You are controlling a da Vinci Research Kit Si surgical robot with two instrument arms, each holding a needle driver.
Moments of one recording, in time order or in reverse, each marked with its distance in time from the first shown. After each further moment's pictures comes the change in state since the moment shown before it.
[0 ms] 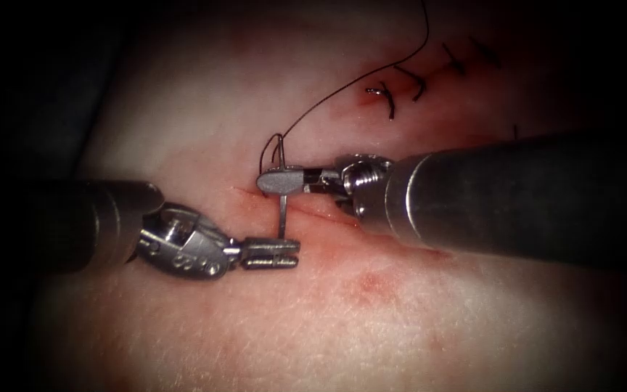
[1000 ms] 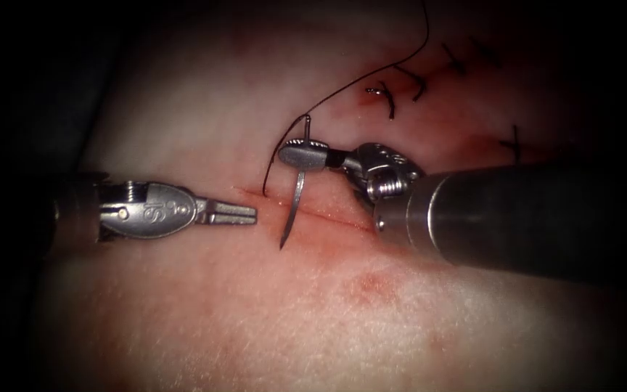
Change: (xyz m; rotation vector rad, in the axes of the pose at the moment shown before) right arm 0.002 0.001 -0.002 -0.091 0.281 -0.248; left arm -0.005 -0.003 -0.003 -0.109 -0.266 -0.438
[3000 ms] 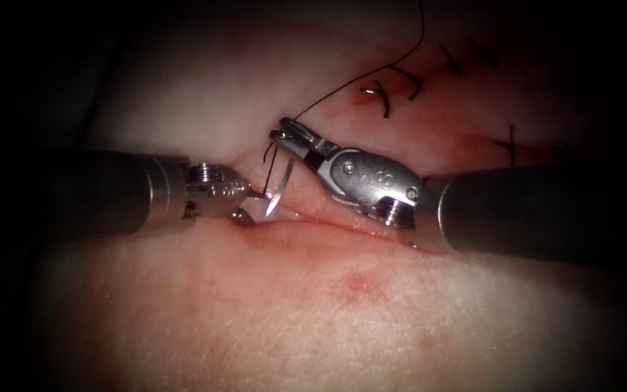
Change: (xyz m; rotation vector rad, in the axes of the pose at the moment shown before) right arm -0.002 -0.001 0.003 -0.154 0.172 -0.847; left arm -0.006 -0.001 0.007 -0.239 -0.524 -0.184
